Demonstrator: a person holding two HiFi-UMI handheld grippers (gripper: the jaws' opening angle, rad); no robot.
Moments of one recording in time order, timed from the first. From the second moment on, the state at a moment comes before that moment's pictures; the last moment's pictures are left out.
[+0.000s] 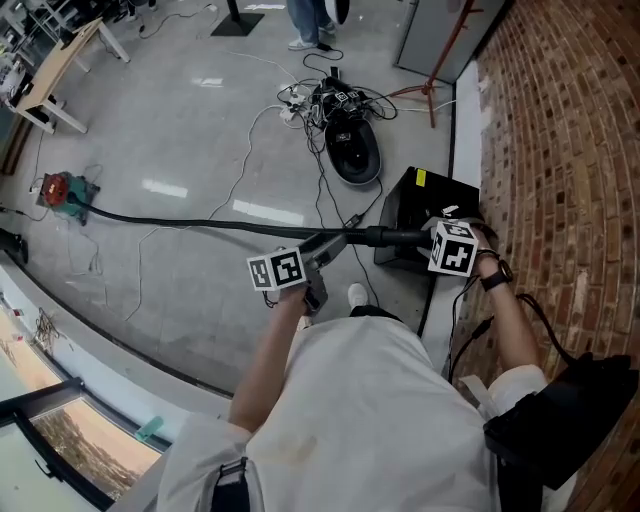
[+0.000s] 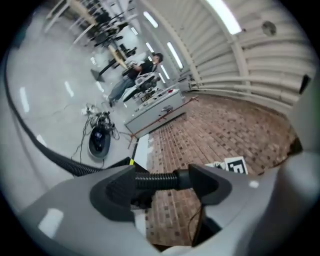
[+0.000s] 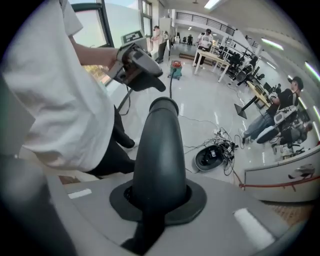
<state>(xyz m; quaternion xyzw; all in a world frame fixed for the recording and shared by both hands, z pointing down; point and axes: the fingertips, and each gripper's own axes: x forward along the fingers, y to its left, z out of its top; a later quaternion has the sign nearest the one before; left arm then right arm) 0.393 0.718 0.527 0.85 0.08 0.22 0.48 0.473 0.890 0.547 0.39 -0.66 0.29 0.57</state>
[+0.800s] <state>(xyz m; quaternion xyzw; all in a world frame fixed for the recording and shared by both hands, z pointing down) 0.406 0.666 0.409 0.99 -0.11 0.06 -0.04 0.460 0.900 0.544 0.42 -0.67 0.33 0.52</state>
